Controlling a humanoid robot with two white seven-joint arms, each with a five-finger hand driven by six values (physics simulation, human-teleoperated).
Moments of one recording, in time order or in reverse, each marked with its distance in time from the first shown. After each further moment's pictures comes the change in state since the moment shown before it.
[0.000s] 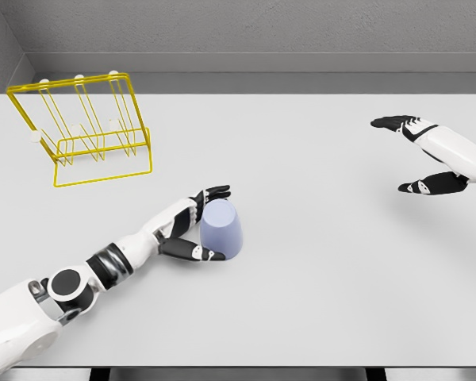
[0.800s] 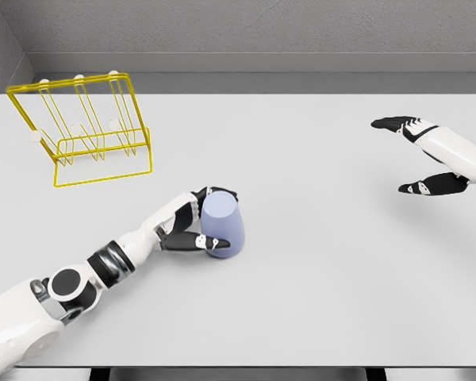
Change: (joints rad) left arm -0.002 -0.003 0.007 -0.019 0.008 -0.058 0.001; right arm 0.003 0.000 -0.001 0.001 0.000 0.000 0.000
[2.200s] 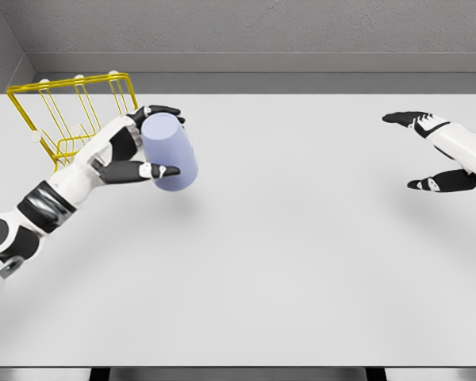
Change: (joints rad) left arm -0.091 0.172 0.172 -0.097 0.103 -0.016 0.004; right arm 0.009 -0.001 -0.042 0.003 0.000 0.000 0.000
